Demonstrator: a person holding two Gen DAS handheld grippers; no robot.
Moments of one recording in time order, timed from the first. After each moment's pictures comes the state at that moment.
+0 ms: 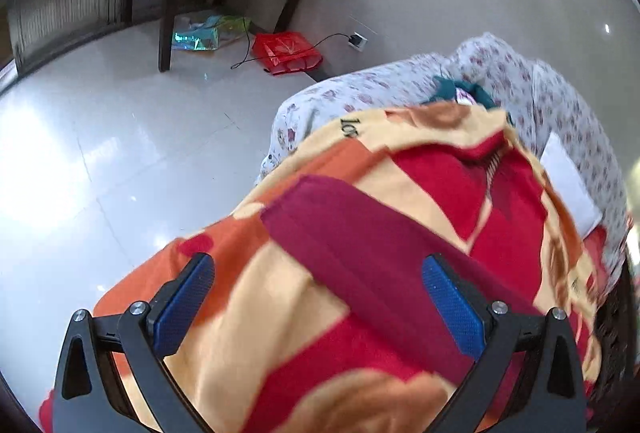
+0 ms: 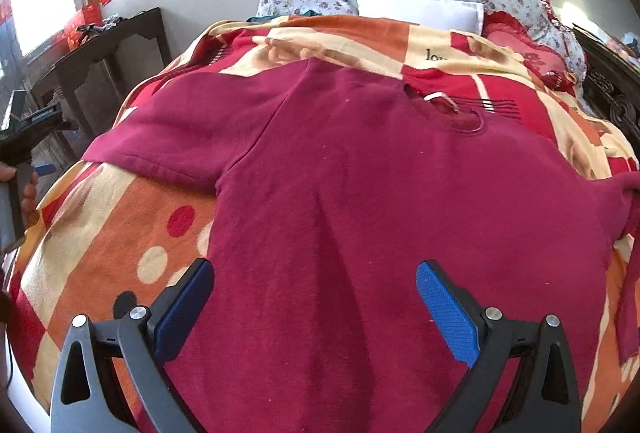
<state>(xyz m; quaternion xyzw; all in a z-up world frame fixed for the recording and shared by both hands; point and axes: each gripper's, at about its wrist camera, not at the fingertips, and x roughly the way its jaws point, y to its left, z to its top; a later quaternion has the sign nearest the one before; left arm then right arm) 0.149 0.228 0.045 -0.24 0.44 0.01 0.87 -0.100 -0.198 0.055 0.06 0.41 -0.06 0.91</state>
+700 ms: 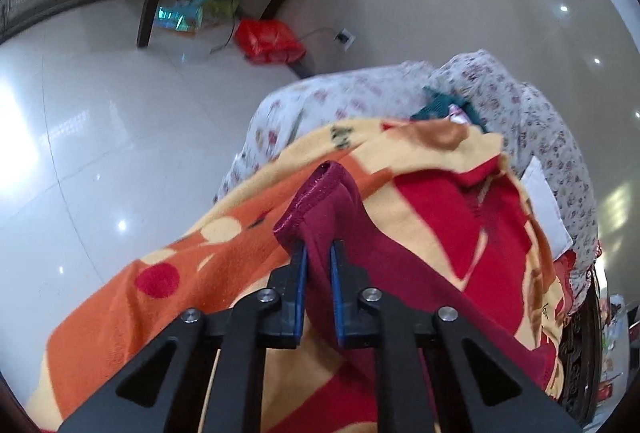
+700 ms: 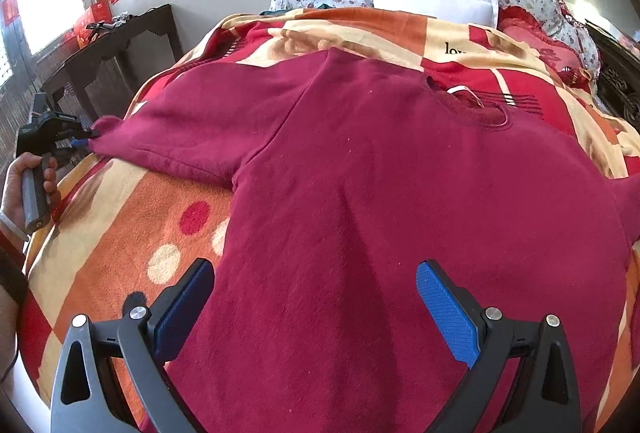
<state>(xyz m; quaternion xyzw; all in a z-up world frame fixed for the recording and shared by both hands) 0.176 0.240 0.029 -0.29 0.42 -0.03 0.86 -0.092 -0.193 0.046 0.07 0.42 -0.04 0.91</state>
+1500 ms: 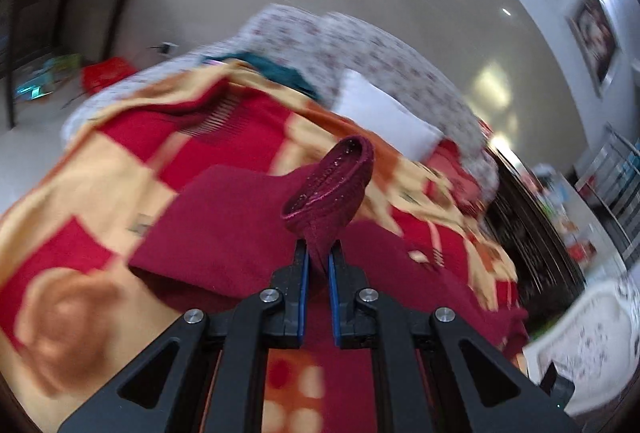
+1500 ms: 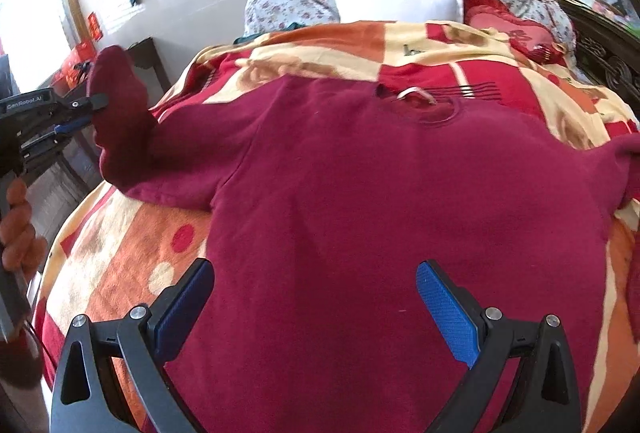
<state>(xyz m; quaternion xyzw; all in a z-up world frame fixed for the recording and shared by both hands) 0.048 0.012 0.131 -0.18 0.37 -0.29 0.87 -0.123 -0.233 0.067 0.13 0.39 -0.07 0.91</state>
